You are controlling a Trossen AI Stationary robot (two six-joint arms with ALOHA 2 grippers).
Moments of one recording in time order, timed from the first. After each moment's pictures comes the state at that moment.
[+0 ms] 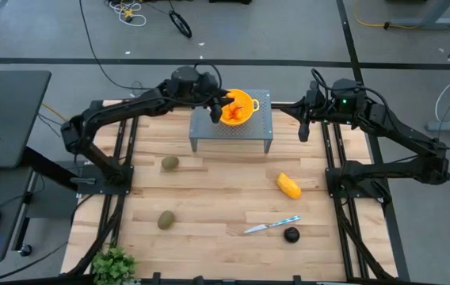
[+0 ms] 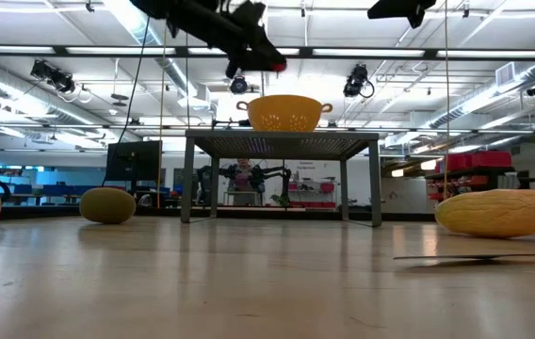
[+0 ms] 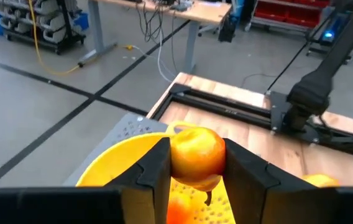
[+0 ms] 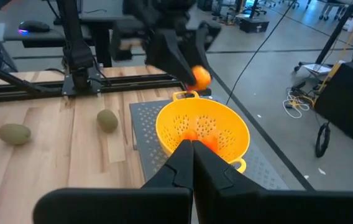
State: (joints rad) left arm 0.50 1.57 1.35 -0.06 0.16 -0.04; right arm -0.44 0.95 1.17 -0.56 -0.11 -0.15
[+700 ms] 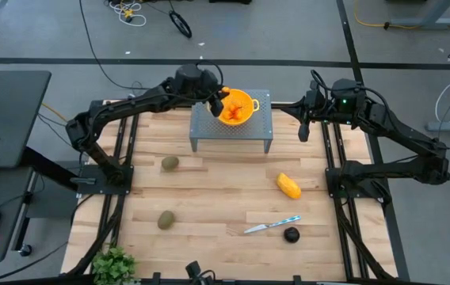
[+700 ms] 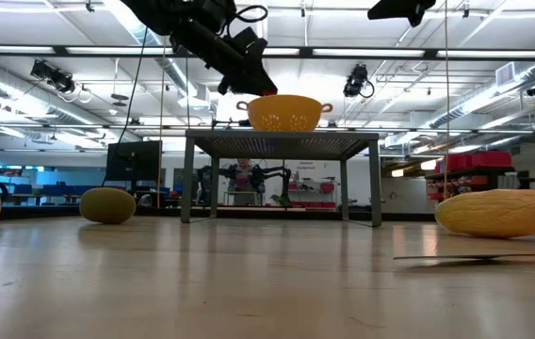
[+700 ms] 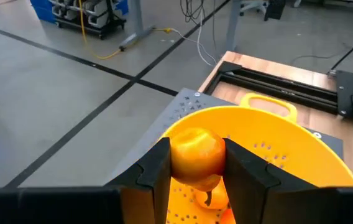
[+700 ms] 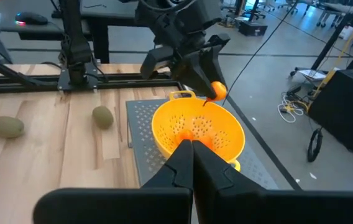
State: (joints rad) left arm 0.55 1.62 1.34 -0.08 0.04 0.03; right arm -0.45 0.95 1.17 -0.56 -0.11 -0.20
